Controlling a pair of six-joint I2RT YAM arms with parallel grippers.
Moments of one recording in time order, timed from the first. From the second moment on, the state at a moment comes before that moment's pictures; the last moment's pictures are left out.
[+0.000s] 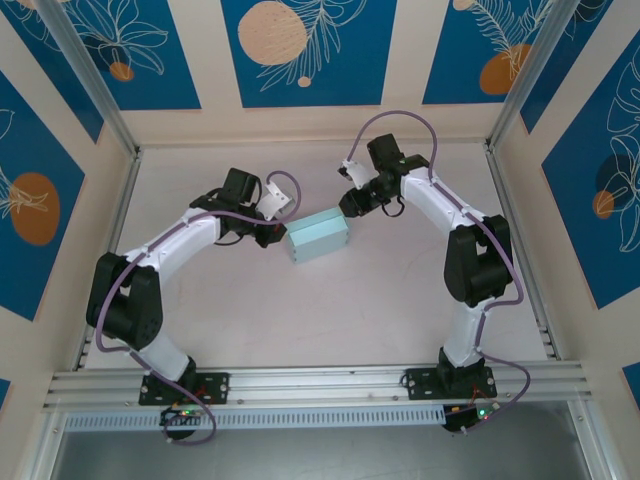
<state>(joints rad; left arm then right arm) -0.41 1.62 1.20 -0.57 0.42 0.29 0.34 1.90 1.61 -0.83 -0.47 -0.22</state>
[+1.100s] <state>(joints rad) -0.43 1.57 1.06 -0.35 0.19 -0.06 0.66 1.93 1.68 -0.90 0.22 0.28</state>
